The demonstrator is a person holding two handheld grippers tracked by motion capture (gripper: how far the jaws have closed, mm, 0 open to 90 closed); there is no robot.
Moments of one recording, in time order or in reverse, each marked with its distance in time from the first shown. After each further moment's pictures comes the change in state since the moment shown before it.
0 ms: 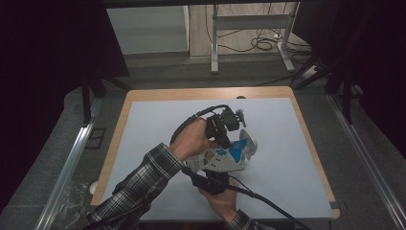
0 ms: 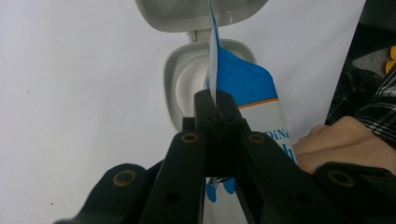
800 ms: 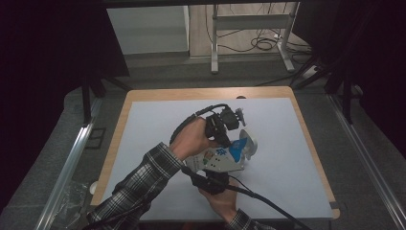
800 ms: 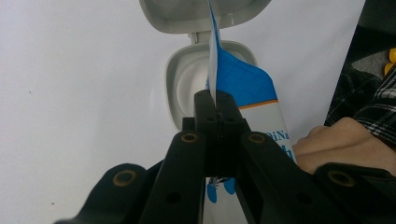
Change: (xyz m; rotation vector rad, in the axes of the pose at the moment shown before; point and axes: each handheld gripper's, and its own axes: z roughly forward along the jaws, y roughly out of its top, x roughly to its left) left arm 0.001 -0.001 -0.003 -0.009 0.001 -0.008; right arm 0.000 0.001 0.001 -0.004 -0.003 -0.017
